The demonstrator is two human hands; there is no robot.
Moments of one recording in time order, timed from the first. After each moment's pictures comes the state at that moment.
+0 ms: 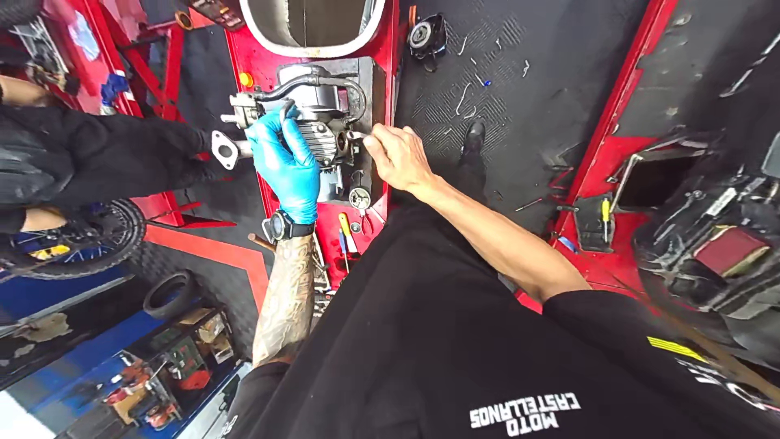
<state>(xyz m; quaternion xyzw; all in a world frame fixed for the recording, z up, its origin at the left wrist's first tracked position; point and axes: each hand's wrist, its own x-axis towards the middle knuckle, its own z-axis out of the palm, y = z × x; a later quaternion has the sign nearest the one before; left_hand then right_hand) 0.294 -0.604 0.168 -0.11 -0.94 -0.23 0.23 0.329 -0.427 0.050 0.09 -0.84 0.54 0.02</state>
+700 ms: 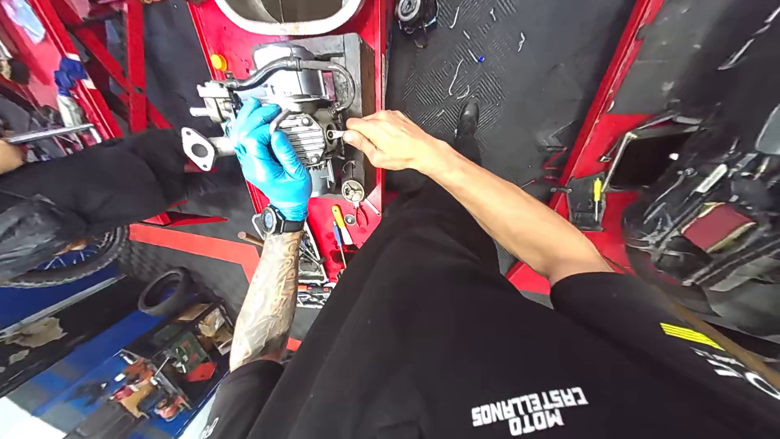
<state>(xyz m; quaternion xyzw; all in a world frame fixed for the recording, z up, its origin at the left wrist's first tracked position) 0.294 -0.635 0.139 -0.21 -0.90 -0.30 0.25 0.294 -0.414 0.049 0.27 -0.82 0.50 -0.09</state>
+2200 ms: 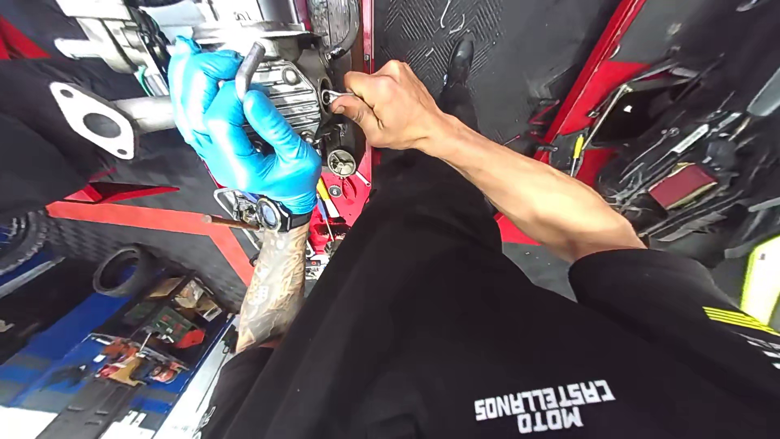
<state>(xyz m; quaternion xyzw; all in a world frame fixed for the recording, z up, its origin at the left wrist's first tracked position) 0.296 -0.616 0.126 -0.13 -0.89 -0.31 0.30 0.297 -0.438 0.041 0.21 -0.81 0.54 -0.07</state>
